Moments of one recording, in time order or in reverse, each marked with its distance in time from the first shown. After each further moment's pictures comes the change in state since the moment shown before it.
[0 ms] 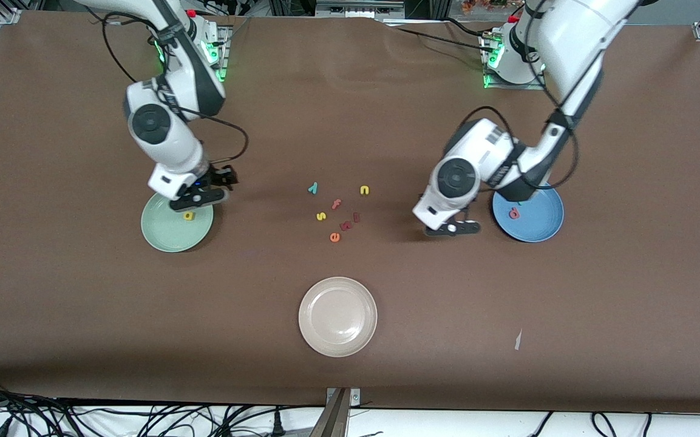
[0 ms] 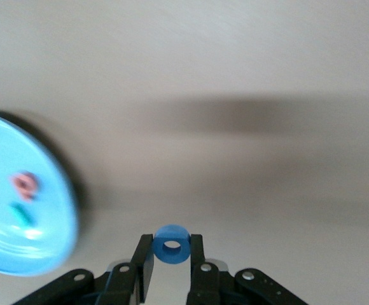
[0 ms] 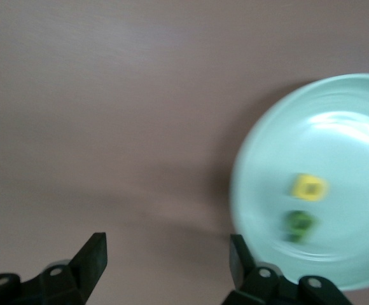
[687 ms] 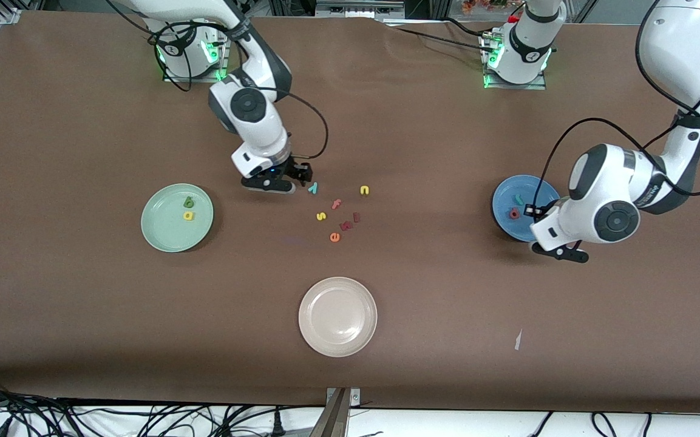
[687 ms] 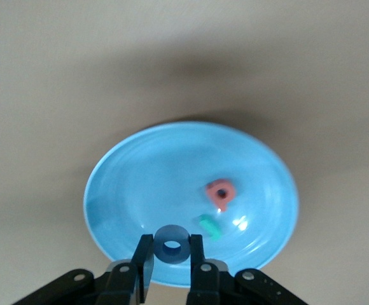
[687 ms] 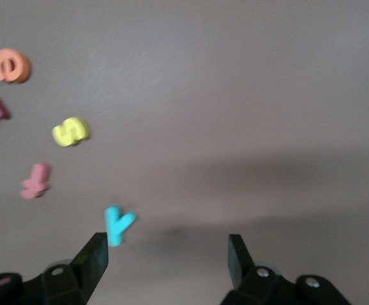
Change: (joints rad) left arm 0.366 -0.029 0.006 -0.073 0.001 -0.054 0.539; right arm 0.268 0.142 0.012 0.096 0.000 0.120 0.652
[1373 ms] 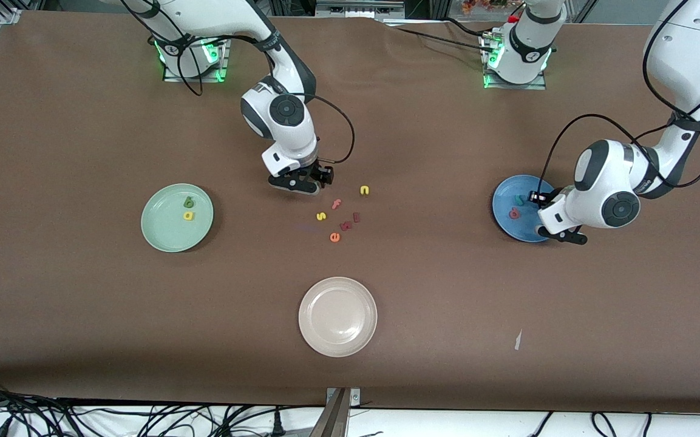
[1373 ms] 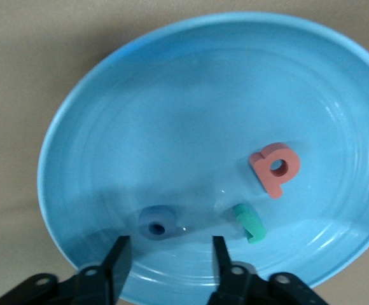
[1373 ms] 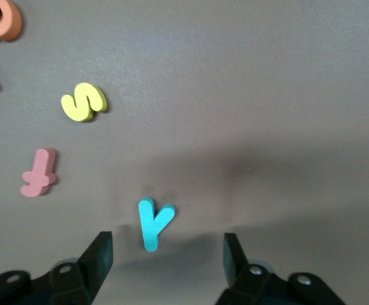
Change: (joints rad) left arm 0.109 0.000 -0.008 -0.218 0.000 0.198 0.053; right arm 0.175 0.131 -0.110 0.087 -0.026 0.020 0.121
